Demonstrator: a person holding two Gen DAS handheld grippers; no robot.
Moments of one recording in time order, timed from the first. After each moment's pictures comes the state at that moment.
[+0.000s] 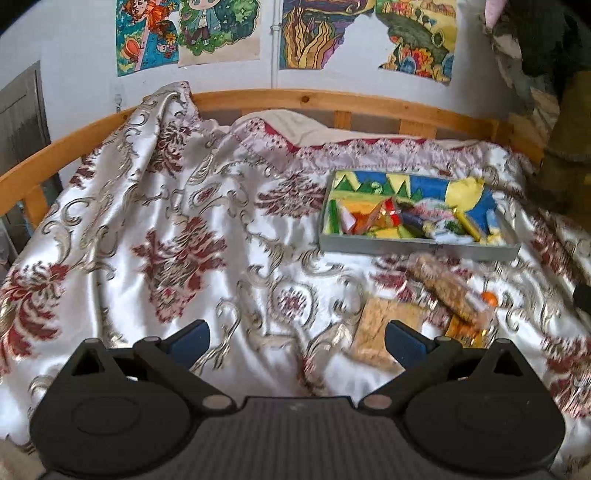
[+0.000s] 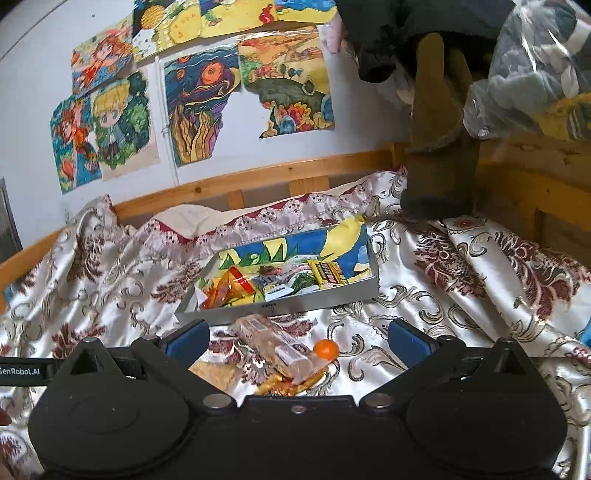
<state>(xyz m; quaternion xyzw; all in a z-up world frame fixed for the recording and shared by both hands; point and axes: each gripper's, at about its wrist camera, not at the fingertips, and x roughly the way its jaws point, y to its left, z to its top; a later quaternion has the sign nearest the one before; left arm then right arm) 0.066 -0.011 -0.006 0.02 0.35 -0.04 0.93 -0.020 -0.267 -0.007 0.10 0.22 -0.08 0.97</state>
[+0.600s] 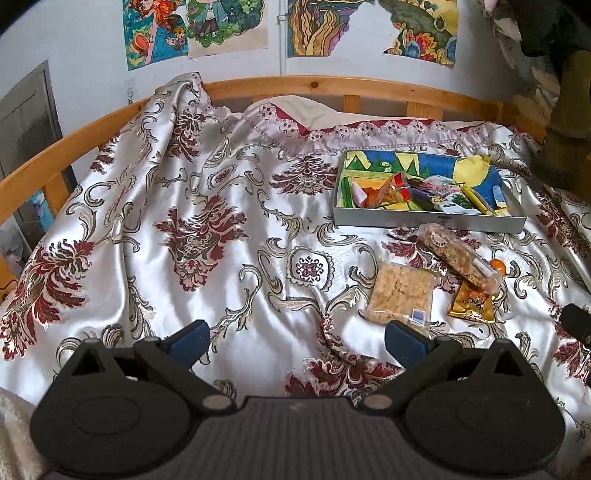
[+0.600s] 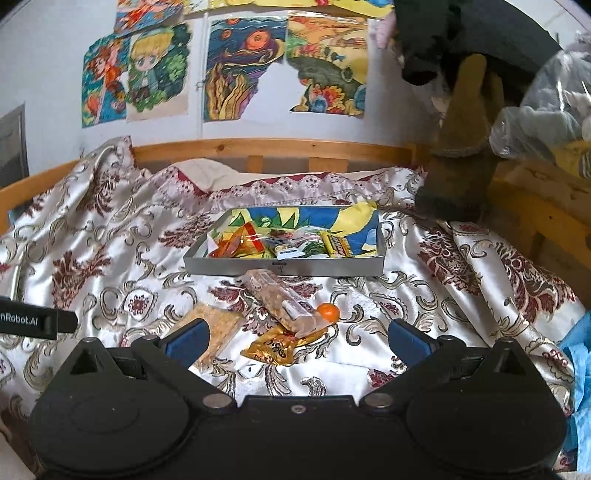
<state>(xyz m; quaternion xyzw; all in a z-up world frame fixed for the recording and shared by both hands) 0.040 -0.003 -0.010 0.04 0.37 -0.03 0.93 -0.042 -0.225 -0.016 0.00 0.26 -0.07 0.96</state>
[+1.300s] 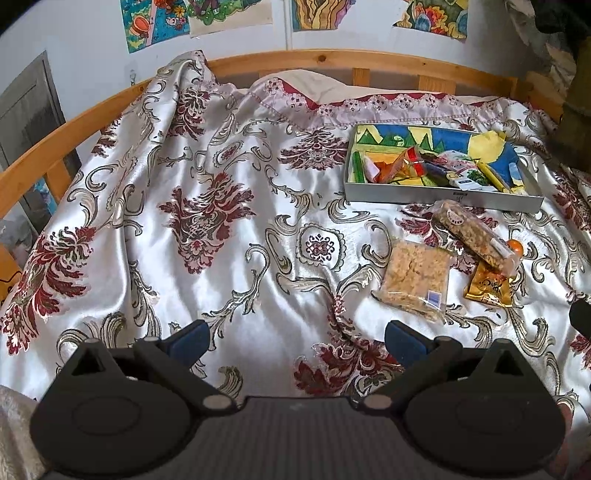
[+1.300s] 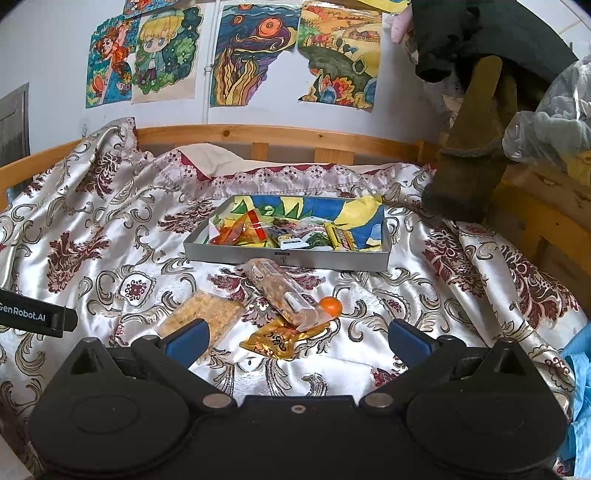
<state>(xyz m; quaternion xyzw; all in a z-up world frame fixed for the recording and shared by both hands) 0.053 -0.006 -0.020 0.05 0.41 -0.01 0.91 -0.031 -0.221 -0.021 -0.01 0.28 -0.07 0.96</state>
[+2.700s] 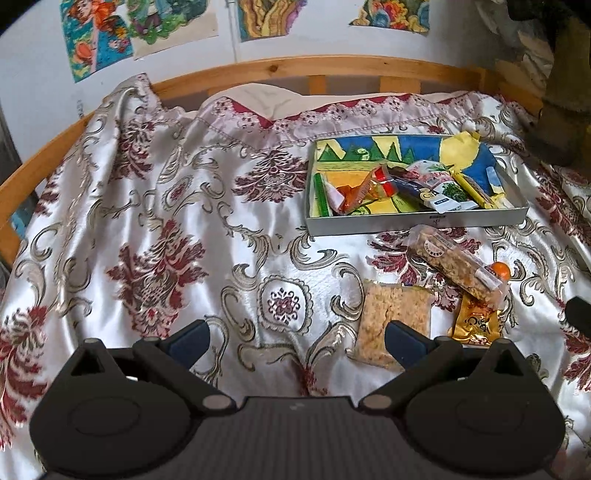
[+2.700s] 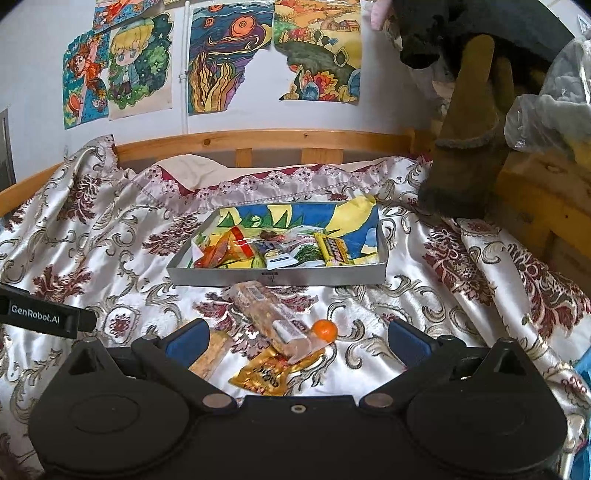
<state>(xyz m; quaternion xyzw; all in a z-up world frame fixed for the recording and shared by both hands) 0.124 -0.036 -0.011 0.09 0.40 -0.08 0.91 0.017 -0.247 -0.015 0.02 0.28 -0.09 0.96</state>
